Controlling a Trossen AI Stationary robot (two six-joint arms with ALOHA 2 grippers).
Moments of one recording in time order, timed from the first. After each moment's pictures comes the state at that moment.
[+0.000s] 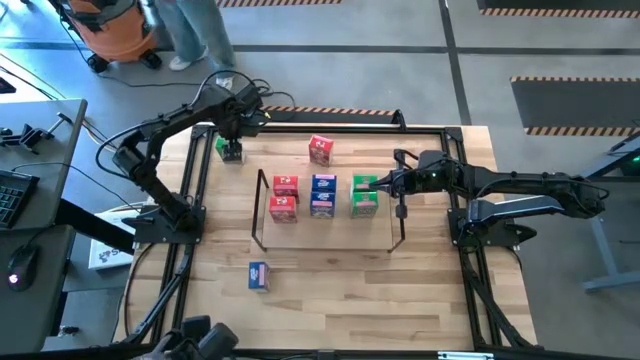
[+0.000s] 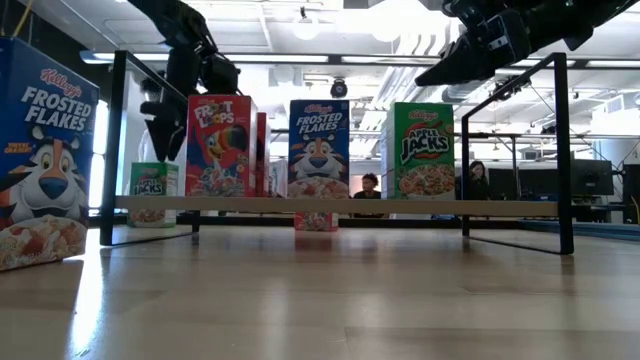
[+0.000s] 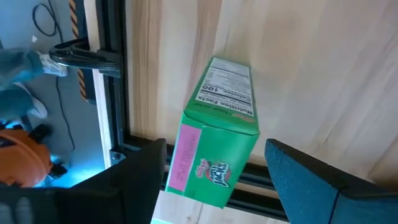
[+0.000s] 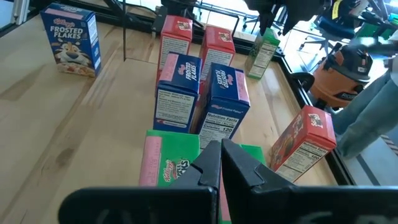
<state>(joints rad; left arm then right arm) 0.87 1.62 1.32 -1.25 -0.27 0.72 -0.22 0.94 0.60 -0.05 -0.13 -0.32</state>
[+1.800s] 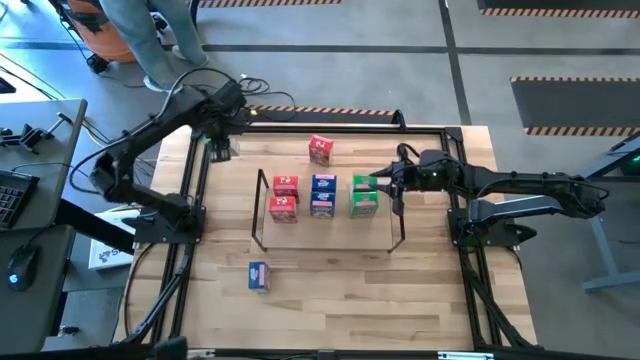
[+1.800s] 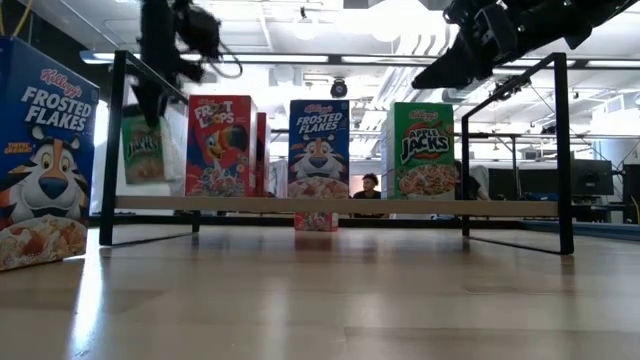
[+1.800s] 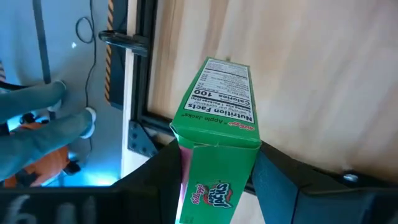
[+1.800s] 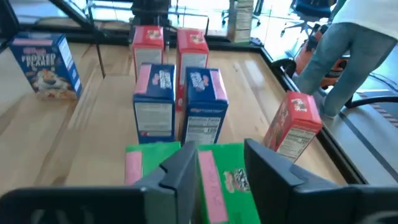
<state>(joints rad) 0.82 1.38 1.34 -1.36 -0.29 0.65 -0.22 0.94 0.61 -0.03 -0.05 -0.16</state>
